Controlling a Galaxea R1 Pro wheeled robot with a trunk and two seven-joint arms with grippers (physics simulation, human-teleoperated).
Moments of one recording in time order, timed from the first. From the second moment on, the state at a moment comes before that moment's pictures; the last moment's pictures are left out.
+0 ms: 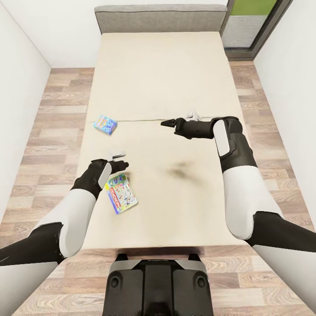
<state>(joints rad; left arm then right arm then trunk) -1.24 -0.10 0.20 -0.54 0.00 0.55 0.07 -1.38 0.15 -0.19 -0.90 -0.20 1.04 0.52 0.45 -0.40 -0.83</state>
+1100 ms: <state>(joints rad) -1.24 -0.10 0.20 -0.54 0.00 0.51 0.07 -1.38 0.16 -0.19 -0.90 -0.20 1.04 0.52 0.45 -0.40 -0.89</state>
